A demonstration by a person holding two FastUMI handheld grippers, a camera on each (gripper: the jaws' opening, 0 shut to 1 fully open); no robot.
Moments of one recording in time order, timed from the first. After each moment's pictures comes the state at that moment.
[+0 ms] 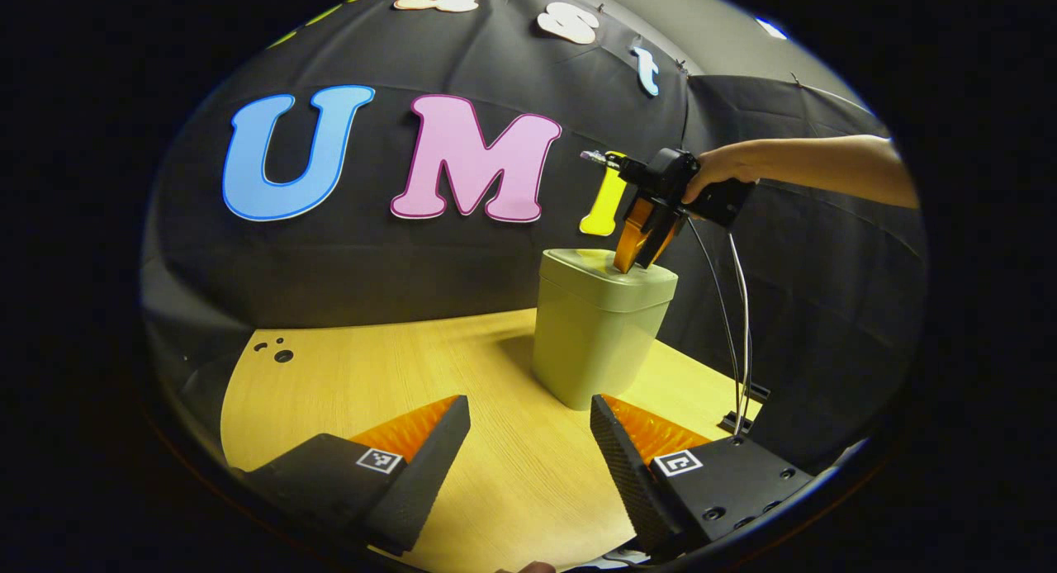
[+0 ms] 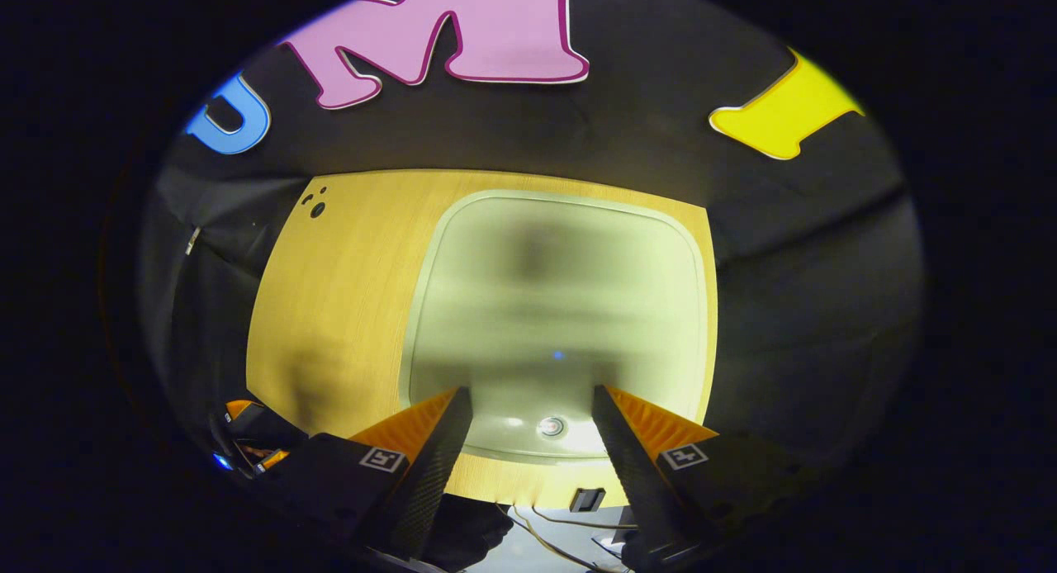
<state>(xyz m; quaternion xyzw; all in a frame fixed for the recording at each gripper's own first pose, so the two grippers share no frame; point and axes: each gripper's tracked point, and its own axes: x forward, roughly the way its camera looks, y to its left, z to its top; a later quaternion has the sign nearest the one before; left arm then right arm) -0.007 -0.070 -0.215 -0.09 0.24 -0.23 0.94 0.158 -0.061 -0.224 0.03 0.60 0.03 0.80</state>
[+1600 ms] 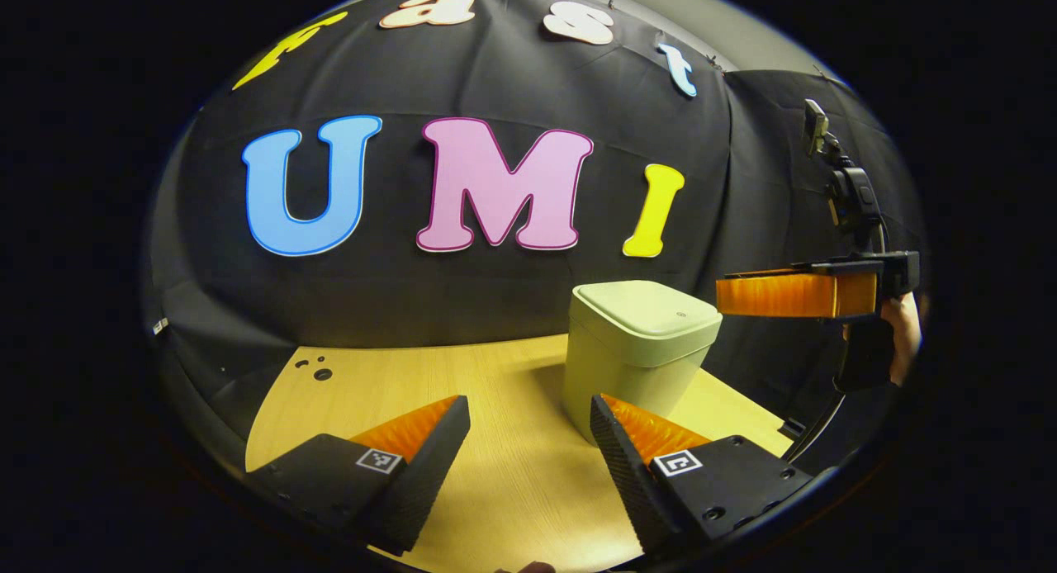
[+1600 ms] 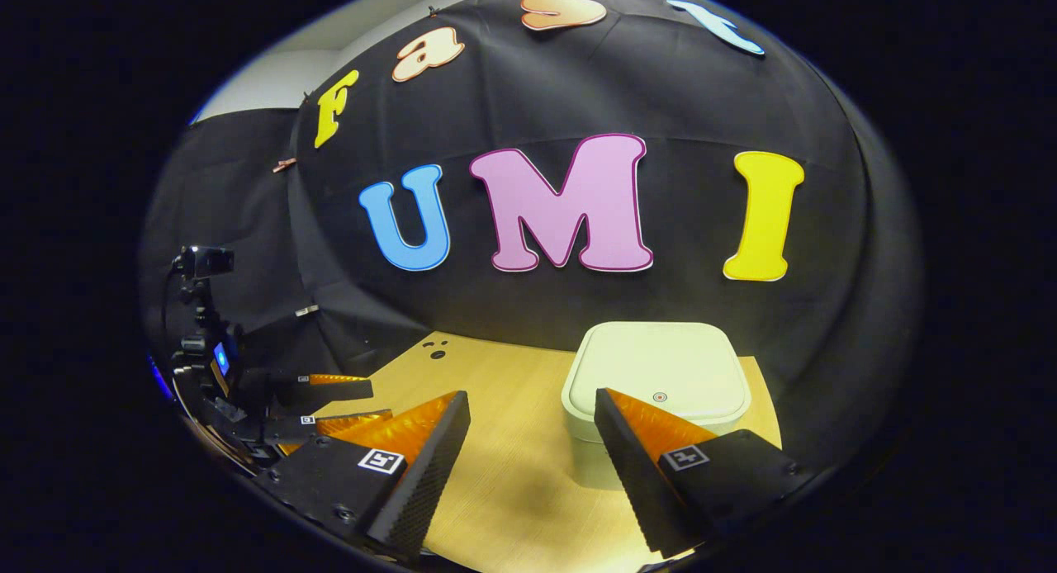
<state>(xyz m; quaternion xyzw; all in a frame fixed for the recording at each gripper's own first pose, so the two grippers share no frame) 0.047 -0.106 -0.166 -0.06 0.23 -0.12 0.96 0.063 0.010 -0.126 0.10 0.20 0.15 0.96</state>
